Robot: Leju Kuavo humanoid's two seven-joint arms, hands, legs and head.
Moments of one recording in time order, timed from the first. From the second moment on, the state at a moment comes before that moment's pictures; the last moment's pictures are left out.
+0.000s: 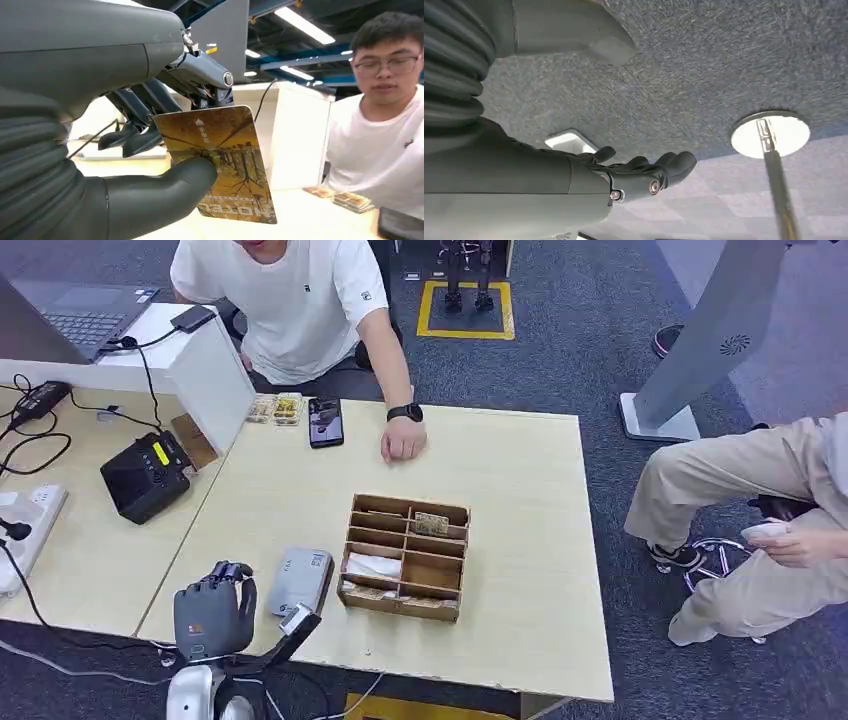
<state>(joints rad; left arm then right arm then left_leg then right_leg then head) 0.06 -0.28 0.26 -1.40 -1.45 0.70 -0.25 -0.07 0.33 -1.55 -0.67 1.25 -0.66 -0.50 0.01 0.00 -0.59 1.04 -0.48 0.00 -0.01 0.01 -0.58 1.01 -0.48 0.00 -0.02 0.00</state>
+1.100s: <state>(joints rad) -0.04 -0.27 0.26 -1.27 -1.42 0.70 -0.24 -0.07 0.33 -1.55 -0.67 1.27 -0.67 -0.51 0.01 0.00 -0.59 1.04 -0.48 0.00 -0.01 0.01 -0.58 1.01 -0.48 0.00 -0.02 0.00</state>
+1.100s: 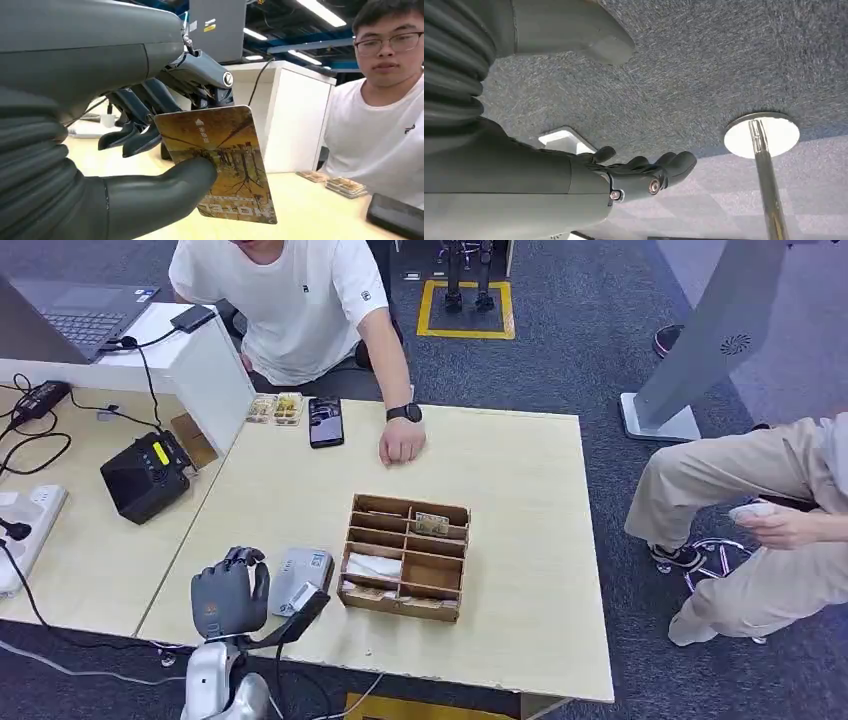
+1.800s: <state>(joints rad) -0.15 -0.28 0.32 -1.26 -1.42 0.70 -0.30 -0.07 0.33 -1.55 -0.67 1.30 -0.66 -0.52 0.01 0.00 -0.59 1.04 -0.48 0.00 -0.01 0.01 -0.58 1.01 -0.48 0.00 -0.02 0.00</state>
